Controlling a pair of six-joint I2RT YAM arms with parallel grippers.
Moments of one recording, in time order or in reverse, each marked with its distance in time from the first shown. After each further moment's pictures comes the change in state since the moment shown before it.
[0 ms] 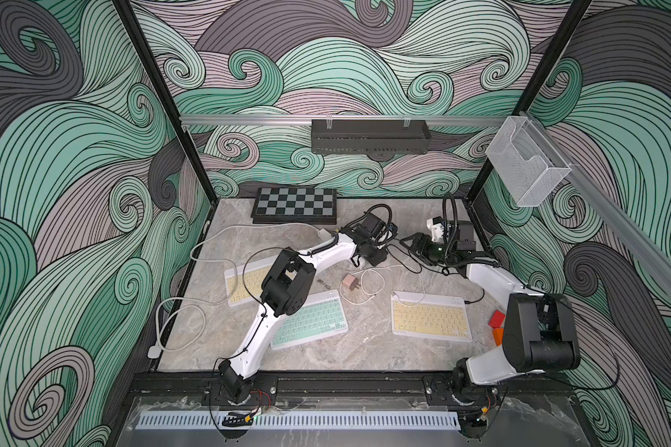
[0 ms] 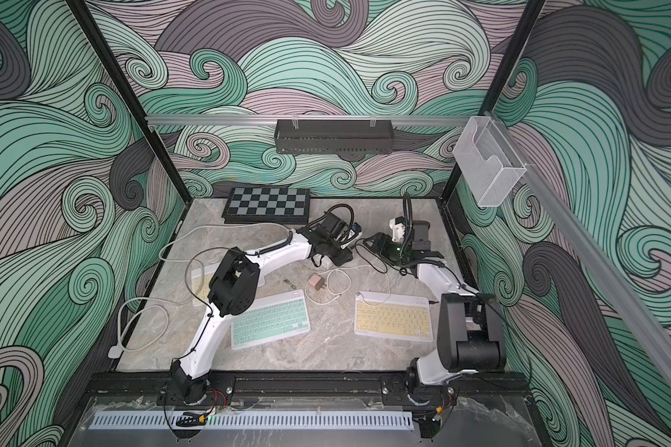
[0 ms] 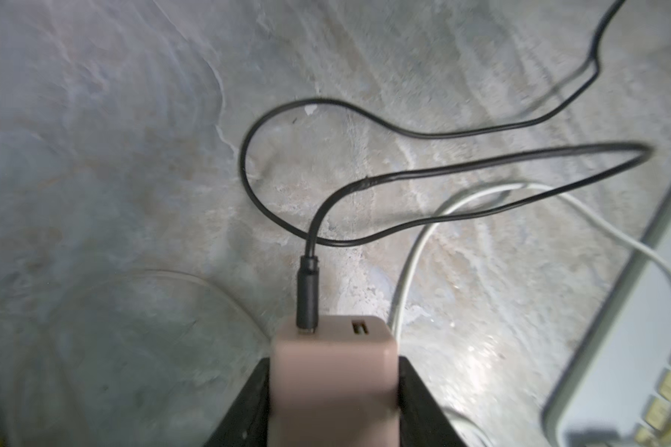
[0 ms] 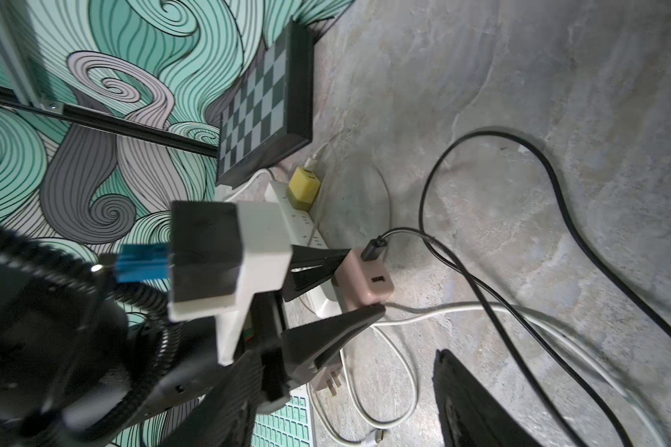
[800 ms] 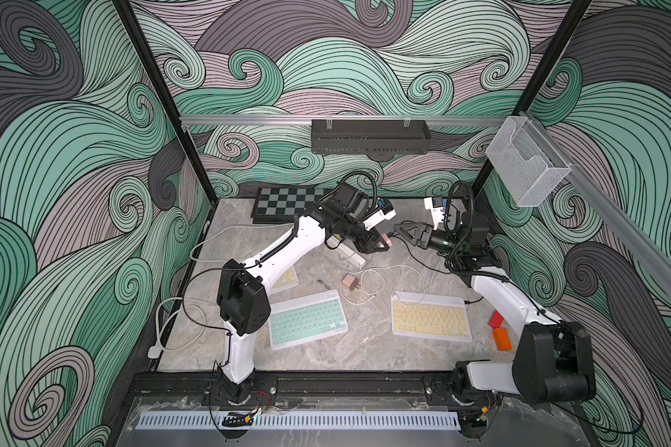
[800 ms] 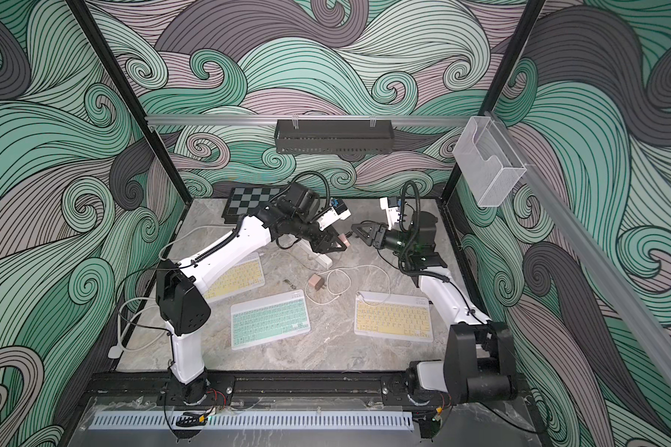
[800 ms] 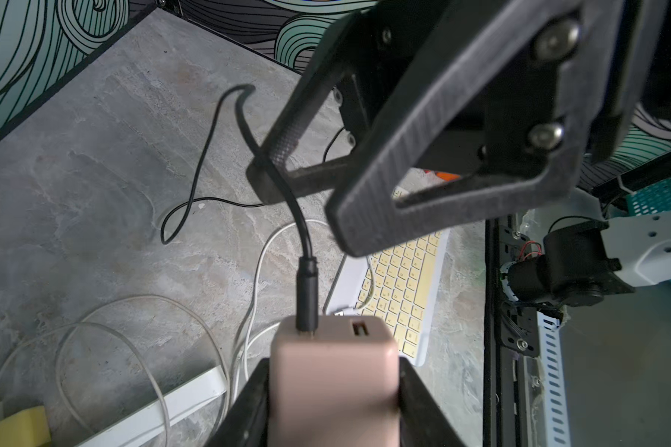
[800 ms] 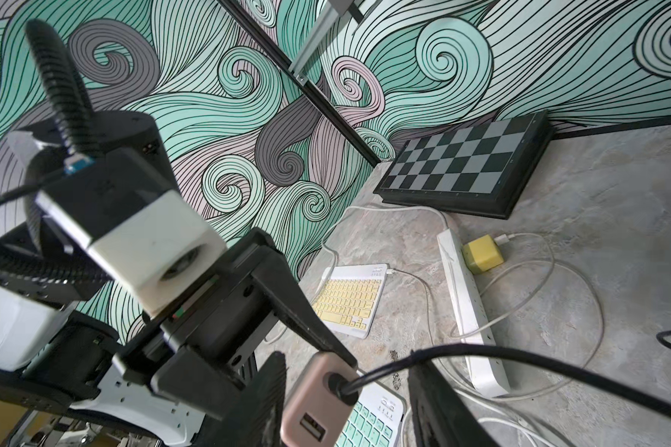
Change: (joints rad) left arm 0.084 -0.352 -0.023 -0.259 0.455 0.066; right arm 0.071 -0.156 -0.042 0.410 -0.310 0.037
